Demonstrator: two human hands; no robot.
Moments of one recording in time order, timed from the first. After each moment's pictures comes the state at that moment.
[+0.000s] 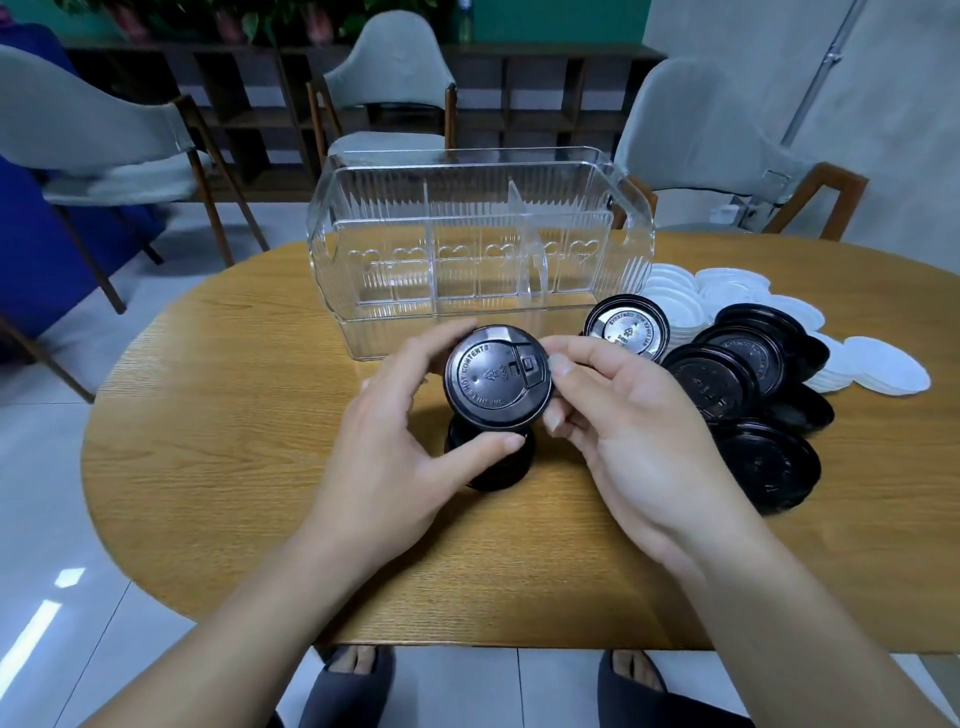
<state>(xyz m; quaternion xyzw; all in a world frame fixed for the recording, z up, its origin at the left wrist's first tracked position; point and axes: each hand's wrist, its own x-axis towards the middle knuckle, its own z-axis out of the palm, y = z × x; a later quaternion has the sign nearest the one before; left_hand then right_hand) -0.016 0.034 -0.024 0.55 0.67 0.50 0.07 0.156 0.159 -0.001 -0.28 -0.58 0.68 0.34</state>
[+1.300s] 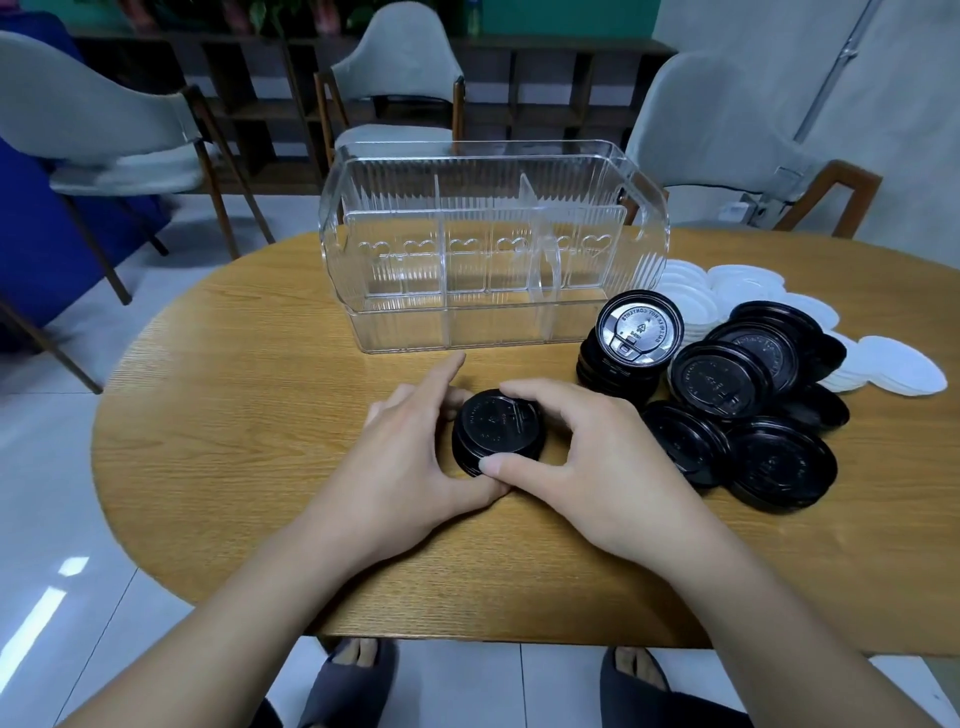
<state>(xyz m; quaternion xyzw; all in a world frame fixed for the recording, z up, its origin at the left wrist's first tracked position) -0.040 0.035 -0.053 0.55 0.76 0.31 0.16 0.152 0.151 -0.017 -0.31 -0.87 0.33 0.20</state>
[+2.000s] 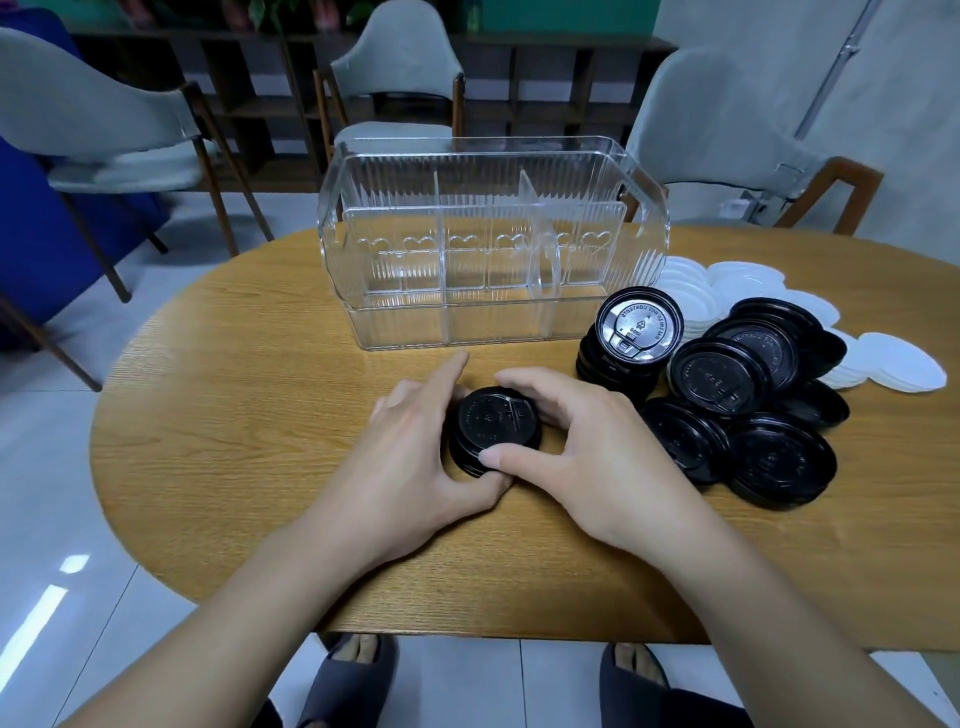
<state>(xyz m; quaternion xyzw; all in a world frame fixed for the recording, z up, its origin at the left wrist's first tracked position) -0.029 0.034 -0.046 0.55 0.77 0.29 0.11 0.148 0.157 -0.025 -0.31 -0.86 0.37 0.19</state>
